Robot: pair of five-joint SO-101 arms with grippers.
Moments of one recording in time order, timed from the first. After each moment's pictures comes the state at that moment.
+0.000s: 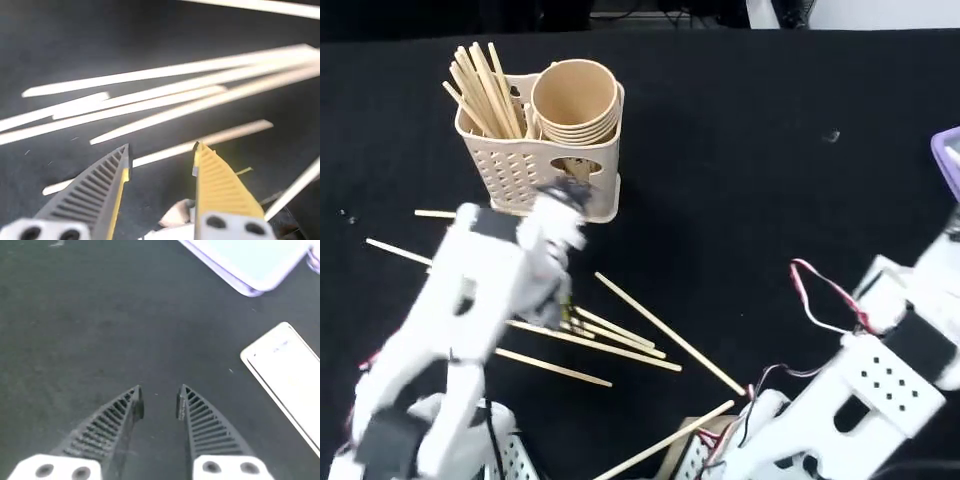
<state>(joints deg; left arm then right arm) 13.4 -25.0 36.5 82.4 -19.3 47.0 -53.7 45.1 66.7 10.2</state>
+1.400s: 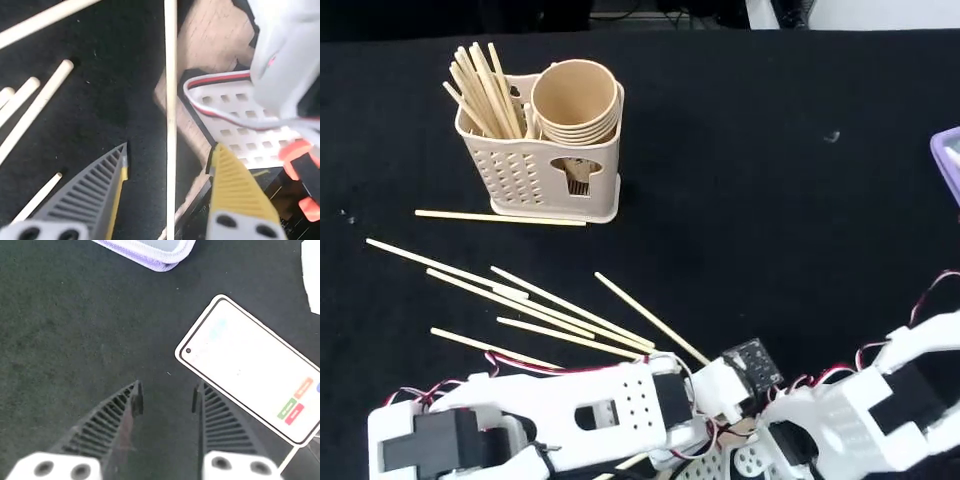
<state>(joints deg) 72.6 -12.3 42.2 60.5 10.8 62.5 4.0 -7.6 77.8 7.7</state>
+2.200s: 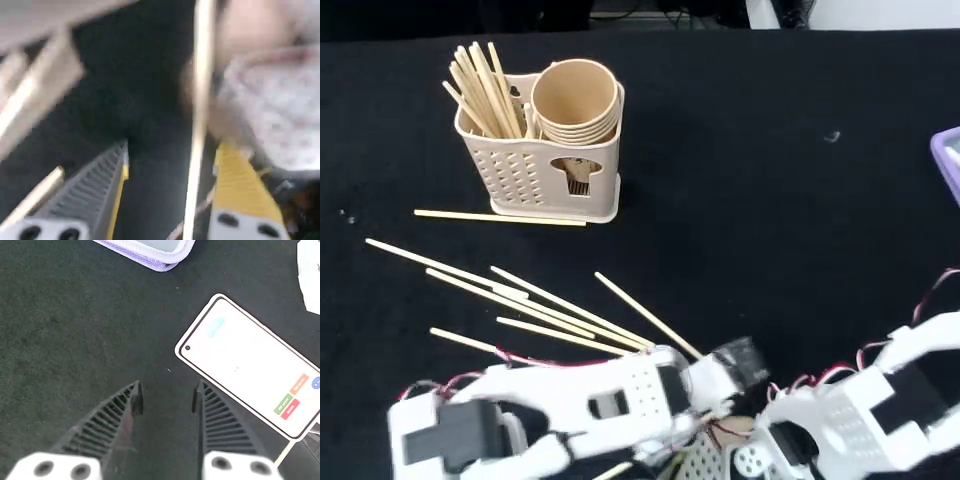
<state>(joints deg) 69.0 -8.7 45.4 59.3 8.8 62.5 4.3 -10.9 81.2 7.7</state>
